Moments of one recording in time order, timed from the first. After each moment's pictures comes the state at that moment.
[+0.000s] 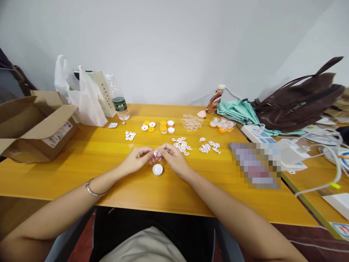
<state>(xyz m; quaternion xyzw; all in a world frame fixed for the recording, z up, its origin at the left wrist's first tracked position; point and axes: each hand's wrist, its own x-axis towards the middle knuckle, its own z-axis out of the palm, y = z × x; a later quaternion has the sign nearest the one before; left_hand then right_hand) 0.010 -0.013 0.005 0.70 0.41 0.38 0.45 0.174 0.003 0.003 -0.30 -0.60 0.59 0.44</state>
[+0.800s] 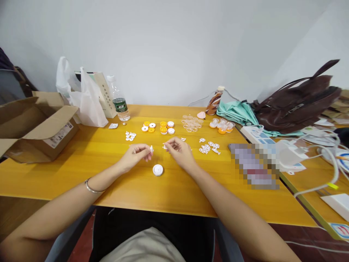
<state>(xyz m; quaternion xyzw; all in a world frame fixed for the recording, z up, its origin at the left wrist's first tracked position) 0.004 -0.013 0.016 0.63 0.43 0.43 0.49 0.194 0.024 0.005 -0.40 -0.69 0.37 0.47</state>
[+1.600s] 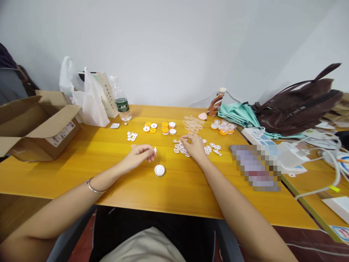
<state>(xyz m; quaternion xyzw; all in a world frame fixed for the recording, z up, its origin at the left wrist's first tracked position) 0.004 -0.011 0.013 0.63 0.43 0.41 0.50 0.238 0.078 -0.015 -0.53 -0.73 0.13 0.42</state>
